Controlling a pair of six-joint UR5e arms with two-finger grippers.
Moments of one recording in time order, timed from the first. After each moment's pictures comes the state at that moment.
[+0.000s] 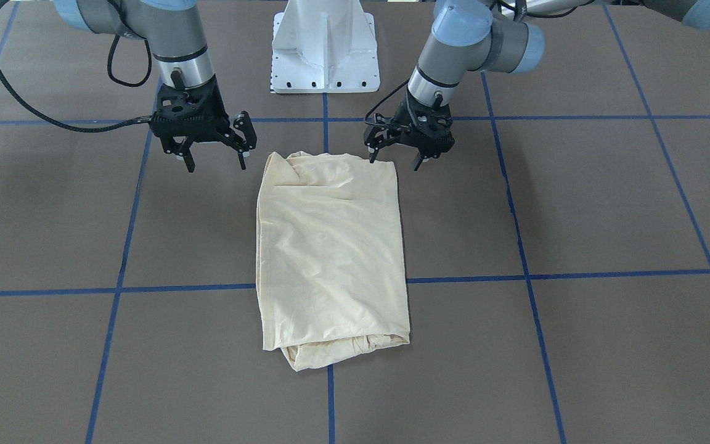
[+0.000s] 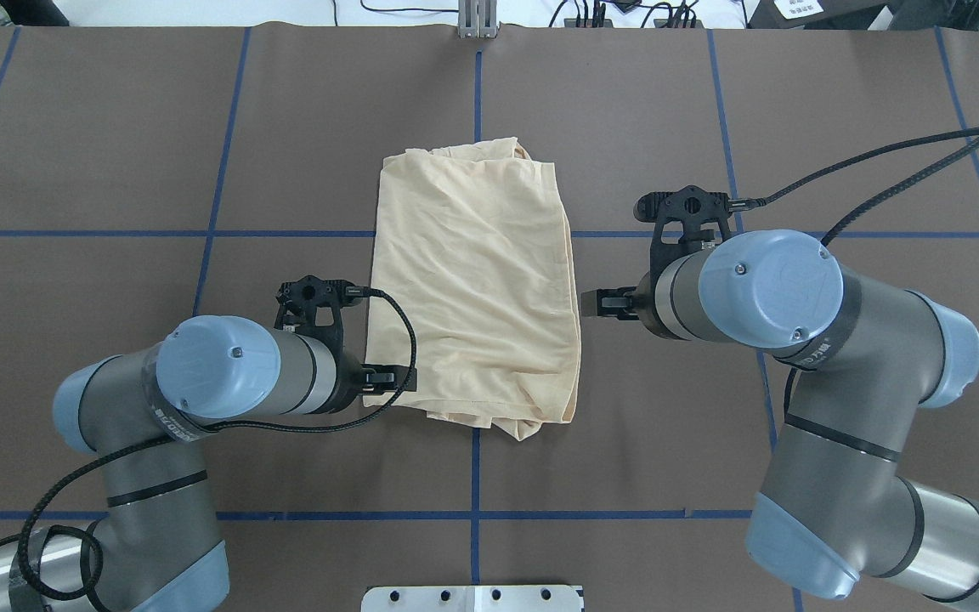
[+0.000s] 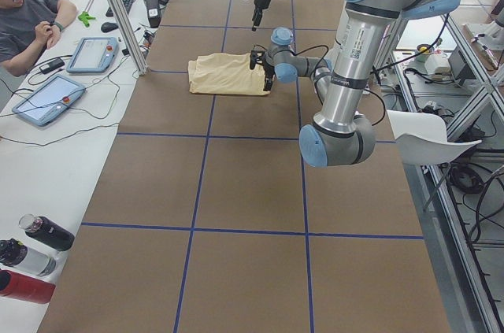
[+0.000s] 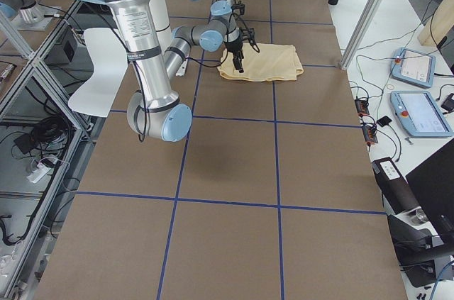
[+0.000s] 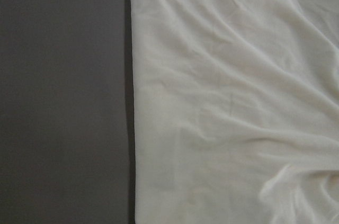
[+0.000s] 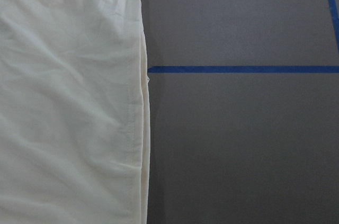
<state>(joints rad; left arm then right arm) -0.38 -1.98 -1.83 -1.93 -1.70 -1.34 0.51 -1.19 2.04 -1.56 1.62 1.22</state>
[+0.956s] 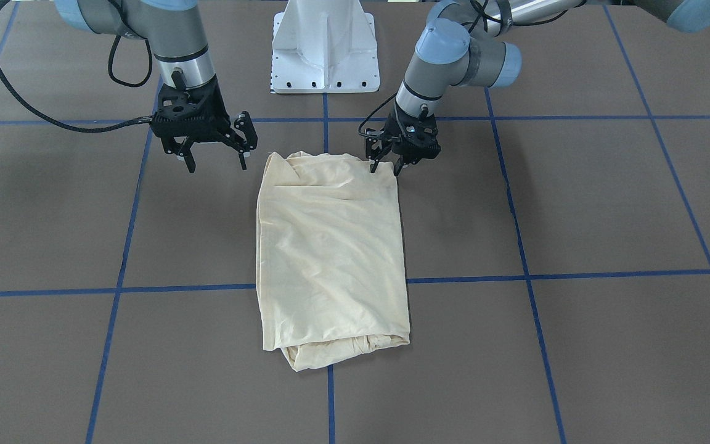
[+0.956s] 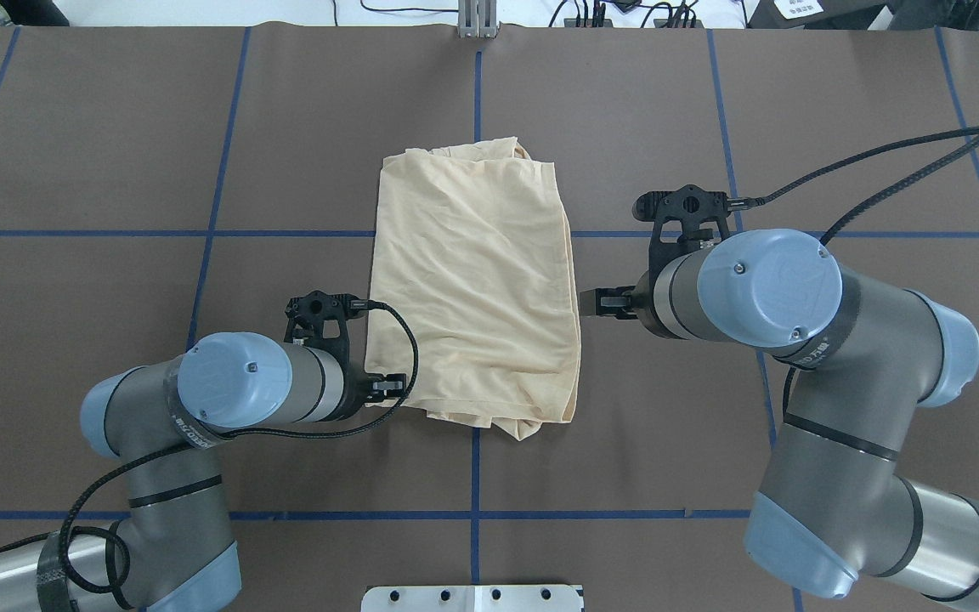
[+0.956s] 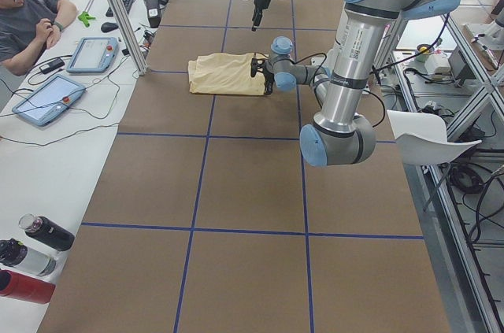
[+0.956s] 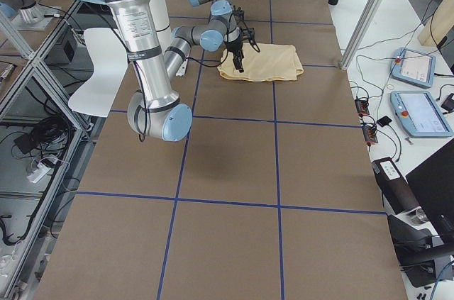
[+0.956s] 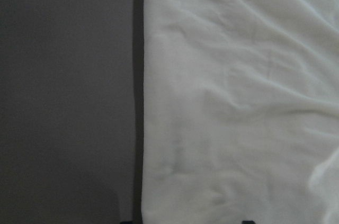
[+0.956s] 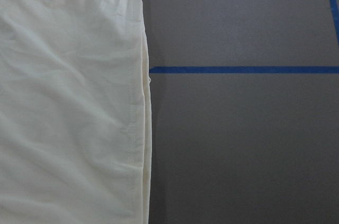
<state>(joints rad) -0.37 -1.98 -1.75 -2.03 -1.69 -1.37 0.51 -1.19 2.04 -1.56 1.62 1.22</state>
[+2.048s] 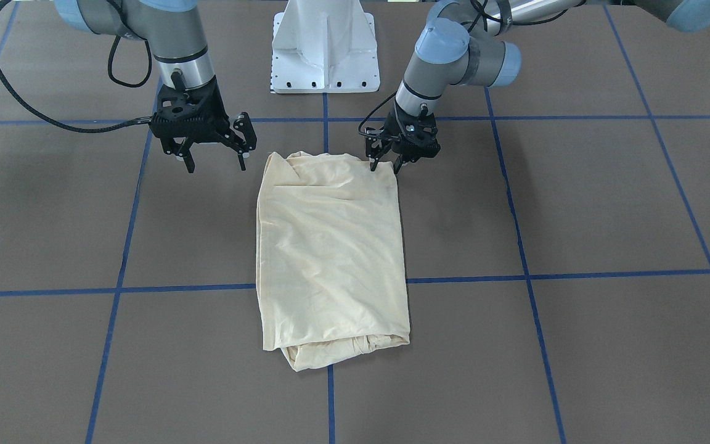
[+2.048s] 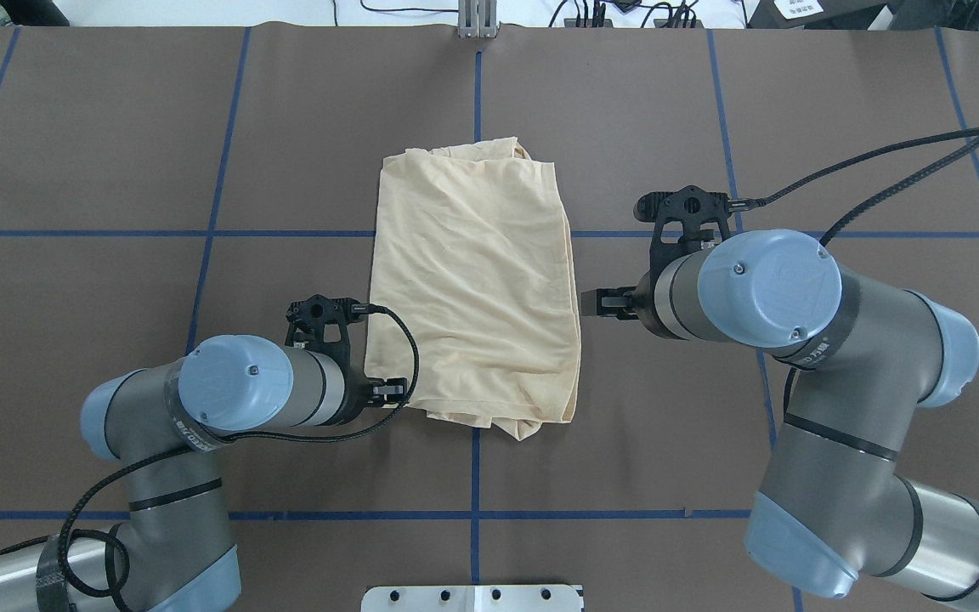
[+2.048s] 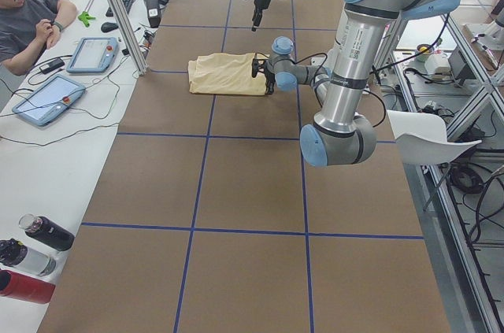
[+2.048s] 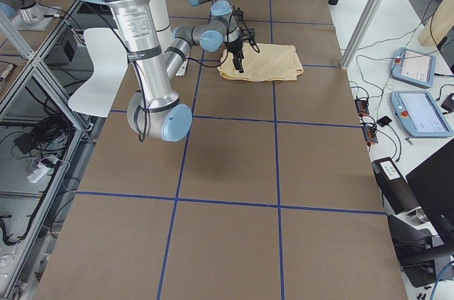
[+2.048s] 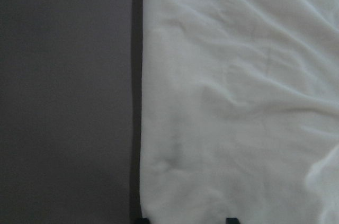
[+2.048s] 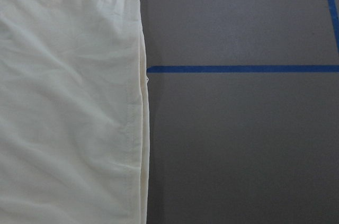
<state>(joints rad) -0.36 -1.98 -1.75 -2.02 -1.70 -1.37 0.51 -1.19 2.04 -1.56 1.62 1.22</state>
